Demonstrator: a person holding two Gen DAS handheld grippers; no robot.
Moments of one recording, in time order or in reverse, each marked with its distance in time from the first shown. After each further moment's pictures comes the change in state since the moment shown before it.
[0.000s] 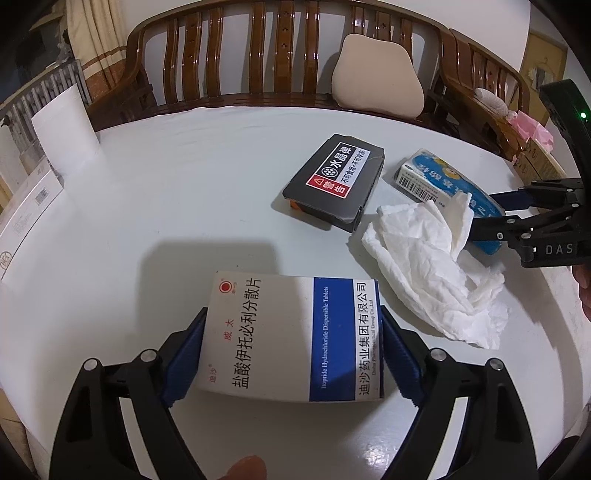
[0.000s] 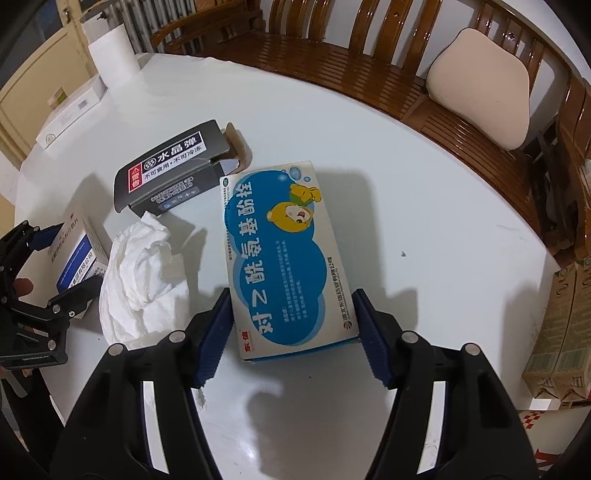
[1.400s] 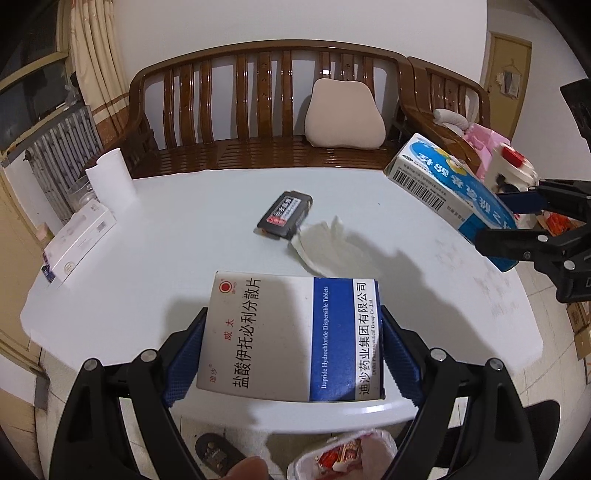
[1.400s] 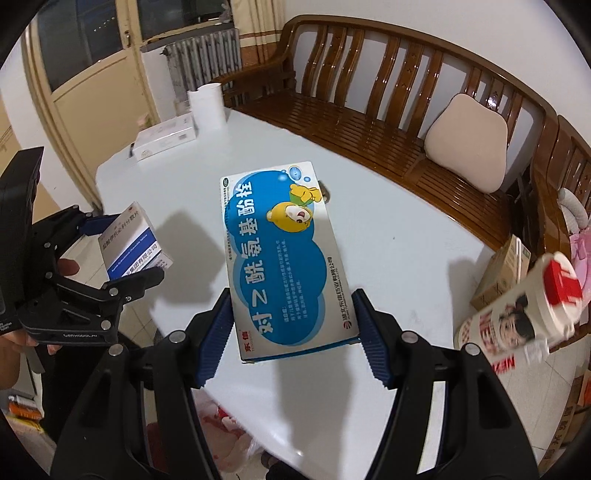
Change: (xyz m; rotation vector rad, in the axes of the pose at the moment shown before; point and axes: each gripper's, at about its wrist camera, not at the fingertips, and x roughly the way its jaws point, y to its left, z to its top) left arm -0.188 -0.041 -0.051 0.075 -0.127 -0.013; right arm -0.210 0.077 -0.100 -0.067 -0.207 0.037
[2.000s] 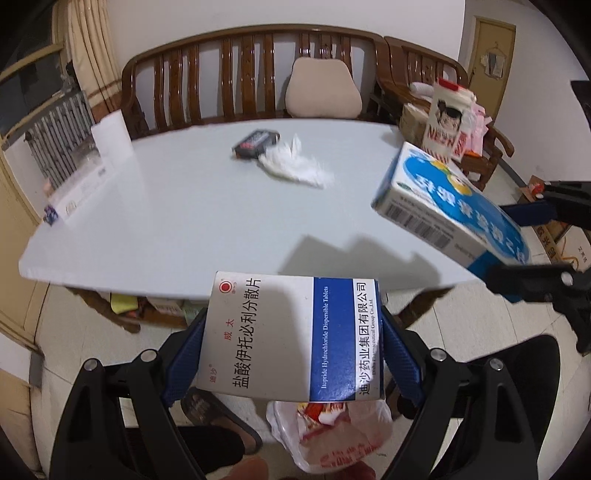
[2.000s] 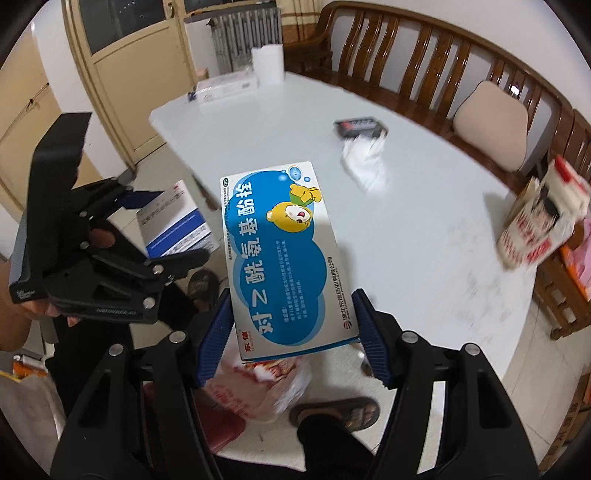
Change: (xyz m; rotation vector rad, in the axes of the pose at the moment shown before) left arm -0.046 -0.041 -0.127 0.023 0.062 -0.039; right arm -0.042 0.091 -0.132 -0.059 0.071 0.082
